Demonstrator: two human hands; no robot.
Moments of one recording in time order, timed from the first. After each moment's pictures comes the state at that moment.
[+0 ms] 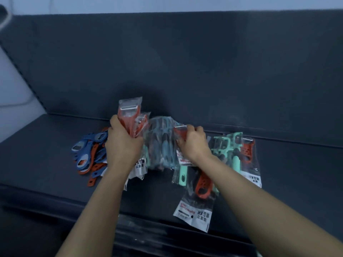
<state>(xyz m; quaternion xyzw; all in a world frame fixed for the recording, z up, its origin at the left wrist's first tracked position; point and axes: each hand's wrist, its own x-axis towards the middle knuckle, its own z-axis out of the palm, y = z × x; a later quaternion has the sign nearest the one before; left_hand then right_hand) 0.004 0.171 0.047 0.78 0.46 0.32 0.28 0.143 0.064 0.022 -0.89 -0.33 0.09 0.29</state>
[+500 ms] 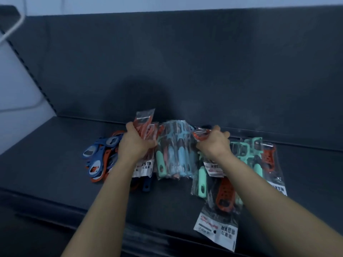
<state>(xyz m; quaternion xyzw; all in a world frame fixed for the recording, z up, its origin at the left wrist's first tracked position) 0.019 0.228 0.033 0.79 0.46 0.19 0.36 0.165 0.082 0.029 -0.93 -0.16 0.16 0.30</state>
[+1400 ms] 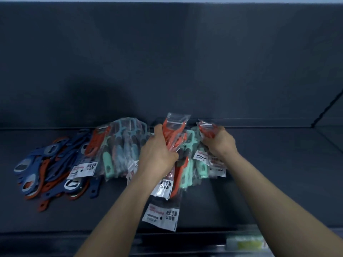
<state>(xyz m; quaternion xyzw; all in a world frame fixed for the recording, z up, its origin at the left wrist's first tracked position) 0.088 0.069 0.034 0.89 0.27 0.12 0.35 0.223 -0.055 0.016 -0.94 -0.06 0.11 0.32</state>
